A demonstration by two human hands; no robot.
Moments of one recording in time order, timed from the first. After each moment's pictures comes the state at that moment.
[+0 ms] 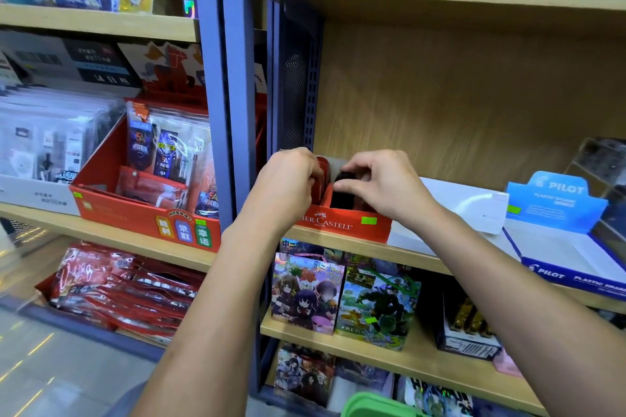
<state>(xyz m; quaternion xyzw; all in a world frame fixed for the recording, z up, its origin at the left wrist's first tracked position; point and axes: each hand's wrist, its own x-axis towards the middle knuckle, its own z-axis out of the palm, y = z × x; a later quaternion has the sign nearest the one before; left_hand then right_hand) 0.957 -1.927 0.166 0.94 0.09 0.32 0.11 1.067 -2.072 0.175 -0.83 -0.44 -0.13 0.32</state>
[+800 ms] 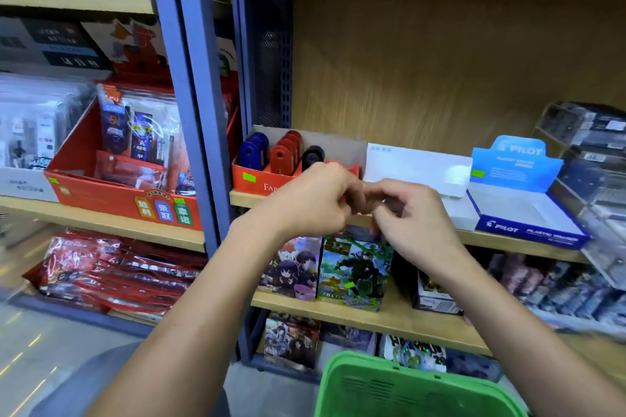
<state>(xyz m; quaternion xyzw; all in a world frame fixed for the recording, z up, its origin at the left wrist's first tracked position) 0.941 -2.008 0.165 0.96 -0.08 0.15 0.22 1.014 -2.164 0.125 -0.79 -0.39 -0.08 0.47</state>
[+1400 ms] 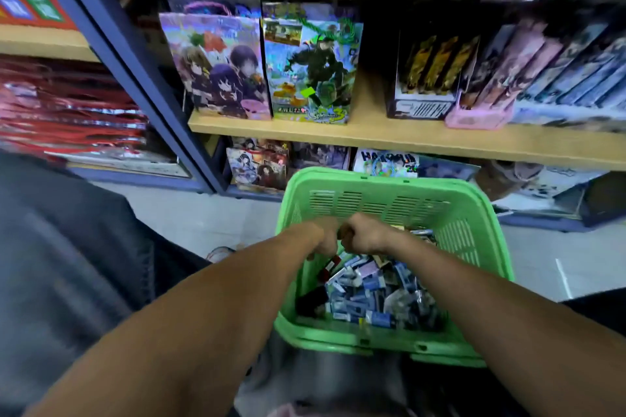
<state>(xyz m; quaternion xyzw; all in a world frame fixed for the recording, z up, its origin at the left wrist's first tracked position) 0.938 -2.137 -0.210 0.89 0.07 -0.39 0.20 0.990 -2.252 -0.223 -0.87 -0.27 0.40 0.10</state>
